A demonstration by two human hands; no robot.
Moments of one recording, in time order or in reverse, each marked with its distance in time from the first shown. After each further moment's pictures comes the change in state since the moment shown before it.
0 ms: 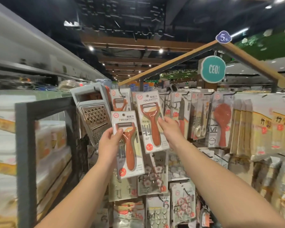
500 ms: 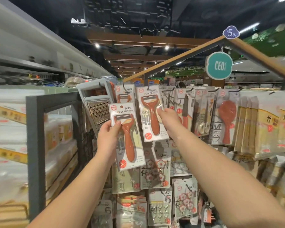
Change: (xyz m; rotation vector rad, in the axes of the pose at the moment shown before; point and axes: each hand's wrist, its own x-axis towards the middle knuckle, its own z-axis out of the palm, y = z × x) left_hand -0.007 0.015 -0.010 -0.054 0.031 0.016; right_hand 0.015 -0.021 0.010 -0.039 0.083 0.067
